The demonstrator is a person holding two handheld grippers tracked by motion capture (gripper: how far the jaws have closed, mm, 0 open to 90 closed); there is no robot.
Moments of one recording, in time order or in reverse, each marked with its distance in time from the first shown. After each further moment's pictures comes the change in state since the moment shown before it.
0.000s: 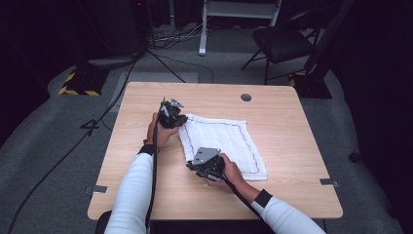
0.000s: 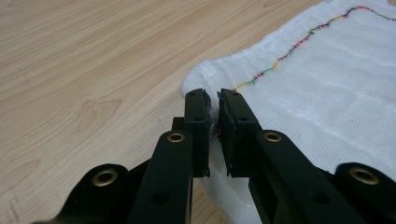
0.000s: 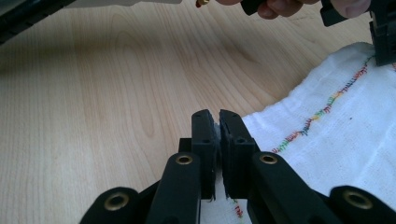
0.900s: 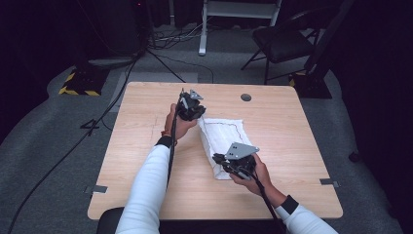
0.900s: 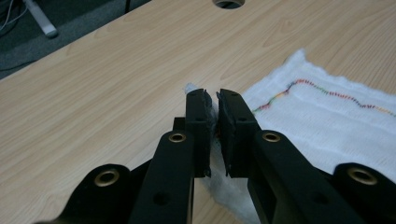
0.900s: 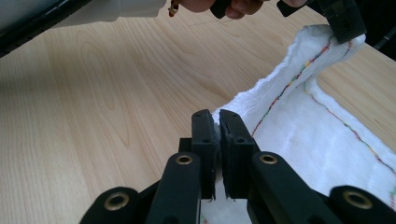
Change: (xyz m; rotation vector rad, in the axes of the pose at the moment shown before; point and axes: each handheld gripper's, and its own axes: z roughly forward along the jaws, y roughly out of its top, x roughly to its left) left arm -0.049 0.062 0.018 -0.079 -0.011 0.079; right arm -0.025 -0.035 -0.077 -0.073 -0.125 0.110
